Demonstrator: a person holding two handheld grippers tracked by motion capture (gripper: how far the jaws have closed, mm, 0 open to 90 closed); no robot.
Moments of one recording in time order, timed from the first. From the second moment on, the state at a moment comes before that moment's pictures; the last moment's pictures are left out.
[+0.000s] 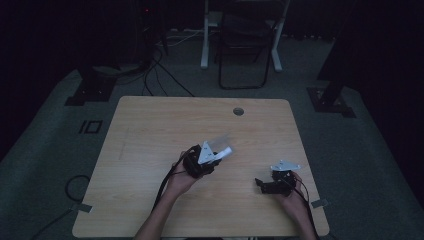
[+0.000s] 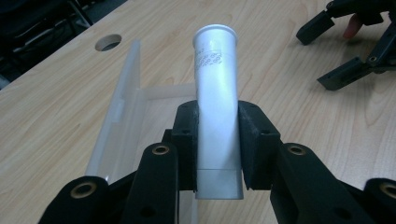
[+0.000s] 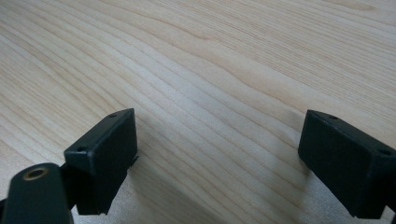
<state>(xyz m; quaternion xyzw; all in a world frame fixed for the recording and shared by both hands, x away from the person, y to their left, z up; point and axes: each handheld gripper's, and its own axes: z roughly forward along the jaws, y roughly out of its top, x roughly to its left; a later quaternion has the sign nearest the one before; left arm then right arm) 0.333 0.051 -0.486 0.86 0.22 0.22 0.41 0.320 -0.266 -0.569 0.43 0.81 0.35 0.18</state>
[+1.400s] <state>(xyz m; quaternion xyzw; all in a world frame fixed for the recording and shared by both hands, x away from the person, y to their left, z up) 0.351 0.056 -0.496 0.86 0.25 0.23 0.38 0.320 -0.266 -0.569 0.43 0.81 0.35 0.18</state>
